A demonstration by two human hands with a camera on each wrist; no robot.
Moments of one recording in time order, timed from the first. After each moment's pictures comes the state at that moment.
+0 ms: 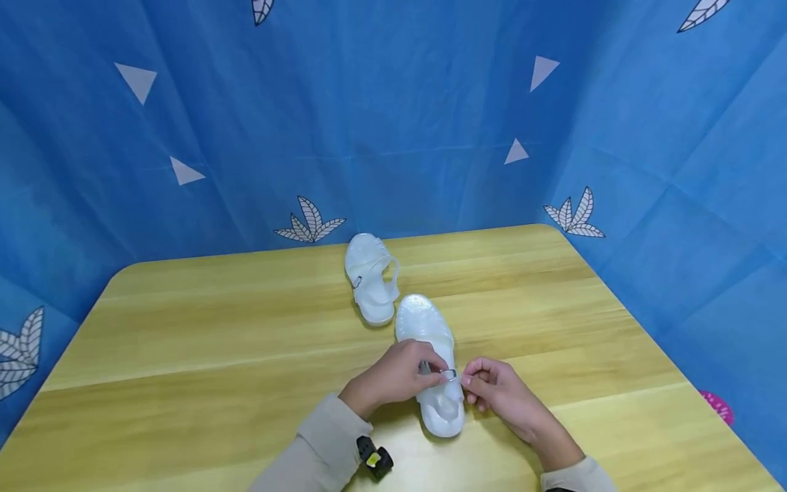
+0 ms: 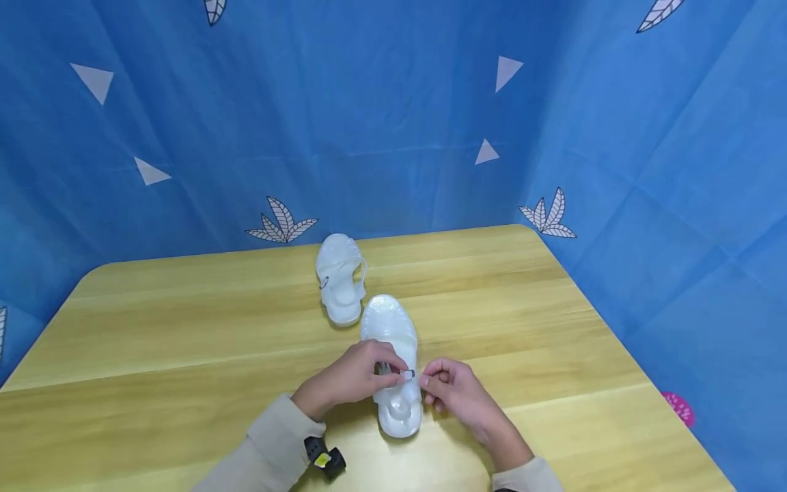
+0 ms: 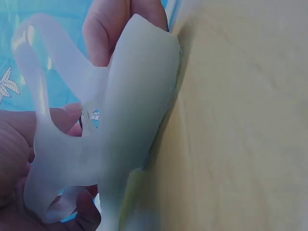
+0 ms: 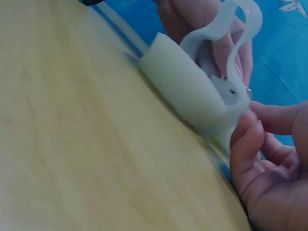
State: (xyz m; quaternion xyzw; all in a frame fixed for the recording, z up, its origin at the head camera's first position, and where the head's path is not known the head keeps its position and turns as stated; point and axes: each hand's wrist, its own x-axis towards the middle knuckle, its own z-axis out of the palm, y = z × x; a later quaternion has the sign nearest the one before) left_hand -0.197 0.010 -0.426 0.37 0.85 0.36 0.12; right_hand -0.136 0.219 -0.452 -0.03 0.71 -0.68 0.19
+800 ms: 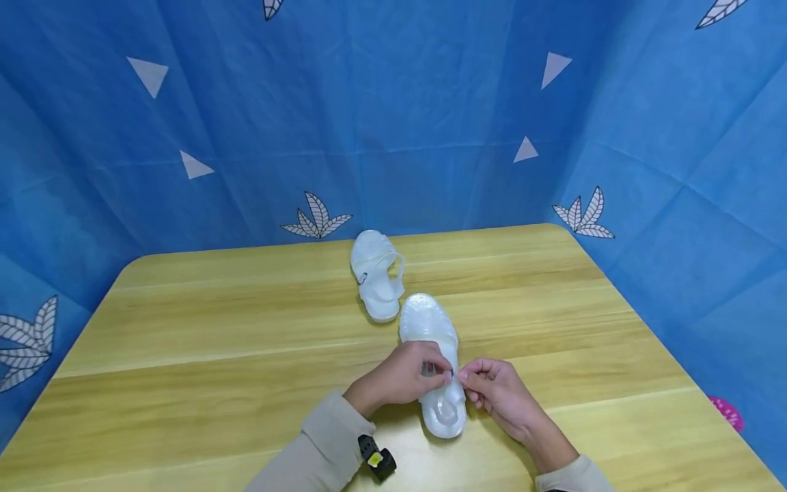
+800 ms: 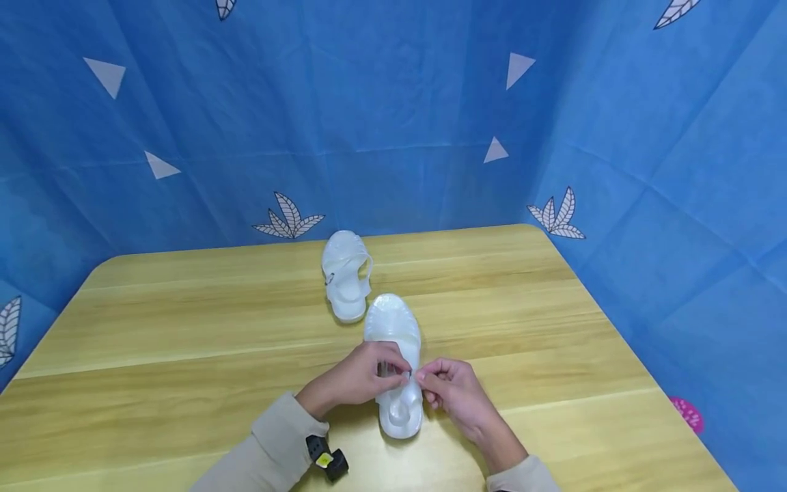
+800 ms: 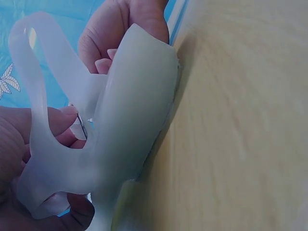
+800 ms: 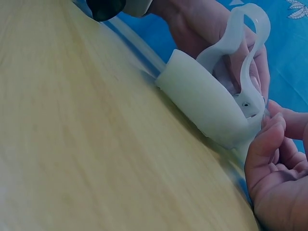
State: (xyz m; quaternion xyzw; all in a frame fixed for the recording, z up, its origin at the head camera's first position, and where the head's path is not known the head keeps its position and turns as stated) left_hand -0.193 0.010 -0.430 0.38 0.82 0.41 0.12; right_hand -0.137 0.209 -0.453 -0.04 0.63 -0.75 0.17
